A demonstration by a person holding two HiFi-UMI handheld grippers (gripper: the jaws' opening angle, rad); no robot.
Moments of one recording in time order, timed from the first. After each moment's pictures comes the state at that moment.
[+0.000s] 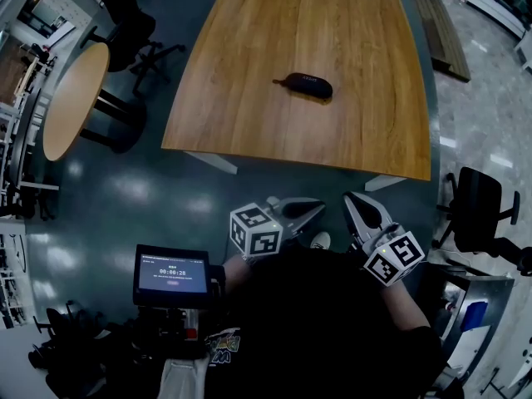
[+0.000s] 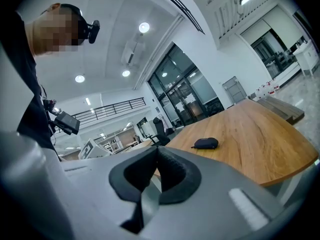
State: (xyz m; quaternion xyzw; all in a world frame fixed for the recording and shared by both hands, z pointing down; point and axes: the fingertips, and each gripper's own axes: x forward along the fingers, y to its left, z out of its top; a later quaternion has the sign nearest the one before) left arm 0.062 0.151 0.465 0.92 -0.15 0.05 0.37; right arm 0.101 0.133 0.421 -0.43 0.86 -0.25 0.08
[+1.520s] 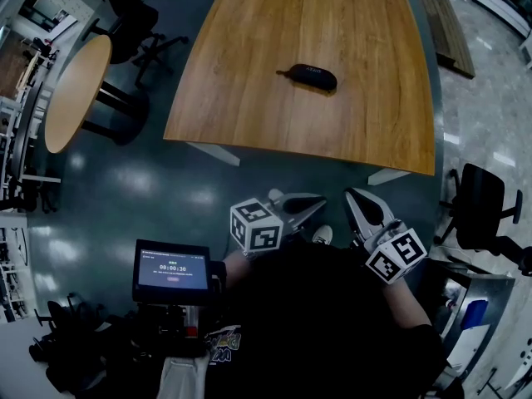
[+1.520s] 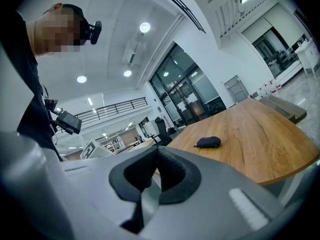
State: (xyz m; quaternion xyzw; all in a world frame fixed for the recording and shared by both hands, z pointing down) left arm 0.056 0.157 0.469 0.91 -0.15 0.05 0.38; right arm 0.094 0.140 0.422 -0.42 0.87 -0.24 0.08
